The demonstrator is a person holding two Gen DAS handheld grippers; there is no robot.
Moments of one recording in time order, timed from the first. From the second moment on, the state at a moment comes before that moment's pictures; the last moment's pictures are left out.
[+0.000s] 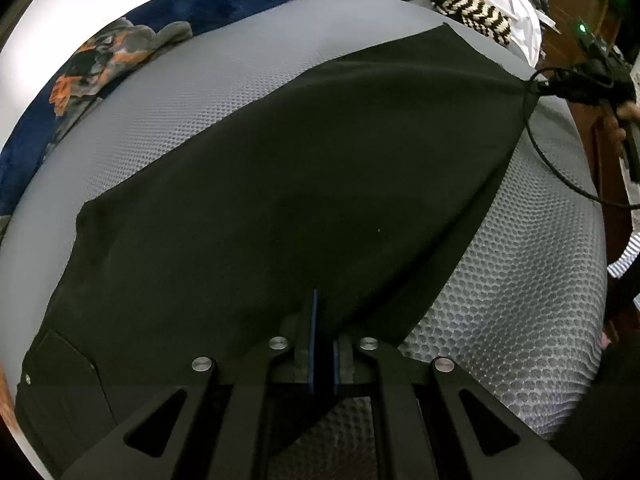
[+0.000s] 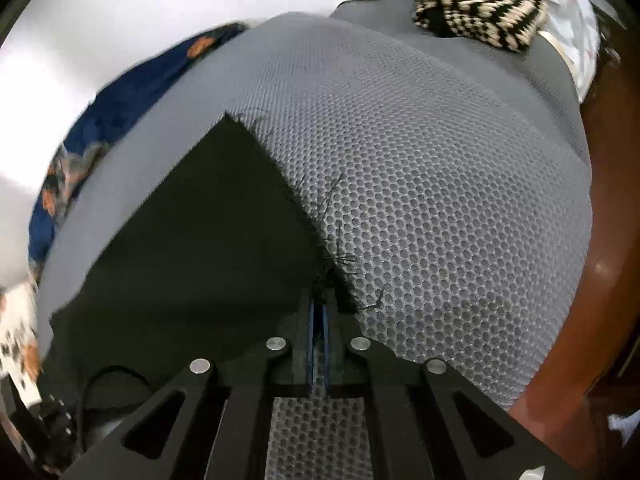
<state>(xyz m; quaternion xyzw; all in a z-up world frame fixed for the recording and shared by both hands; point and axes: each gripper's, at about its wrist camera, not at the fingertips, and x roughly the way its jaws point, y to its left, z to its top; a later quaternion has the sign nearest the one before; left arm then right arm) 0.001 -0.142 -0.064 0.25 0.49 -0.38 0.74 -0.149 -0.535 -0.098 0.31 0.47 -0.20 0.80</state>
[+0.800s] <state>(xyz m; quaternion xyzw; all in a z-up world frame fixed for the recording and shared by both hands) 0.113 -0.005 -0.033 0.02 0.50 -0.13 0.86 0.013 -0.578 -0.085 0.29 0.47 -0.12 0.82</state>
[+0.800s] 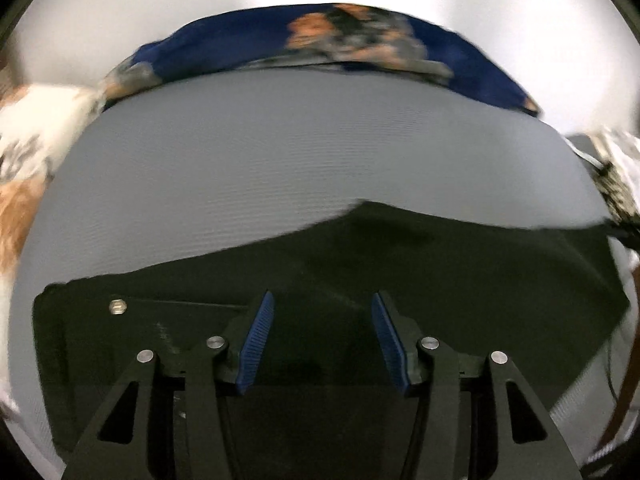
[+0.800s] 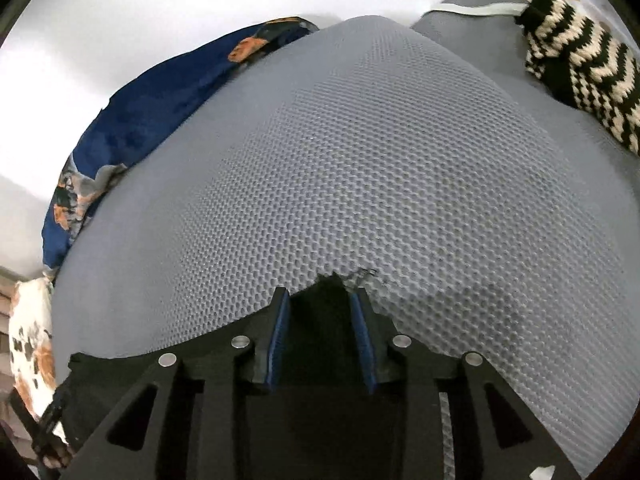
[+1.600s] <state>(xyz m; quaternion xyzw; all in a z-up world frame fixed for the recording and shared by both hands) 0.113 0.071 -0.025 0.04 0.47 -0.08 0.88 0.106 -0.344 -0.018 0.11 0.49 0.10 0.86</state>
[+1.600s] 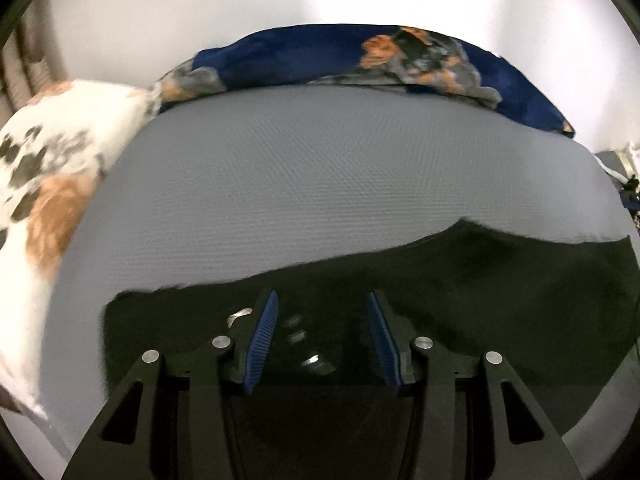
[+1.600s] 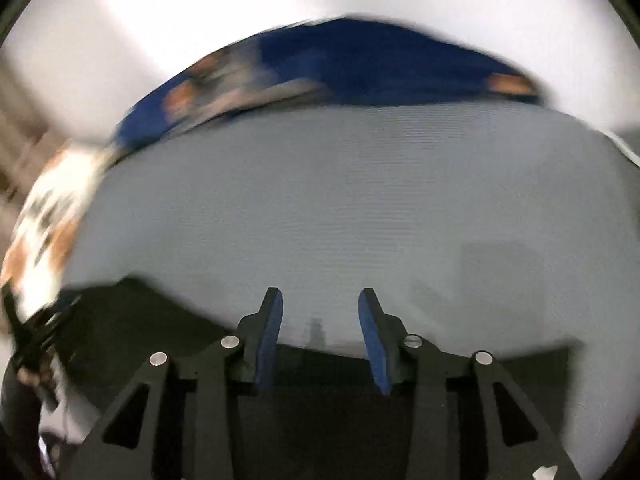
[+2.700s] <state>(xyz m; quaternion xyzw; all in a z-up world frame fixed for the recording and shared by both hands) 0.090 0.114 -0.034 0.02 0.47 -0.10 0.88 0.183 -0.109 -0.055 0.01 0.54 0.28 0.80</state>
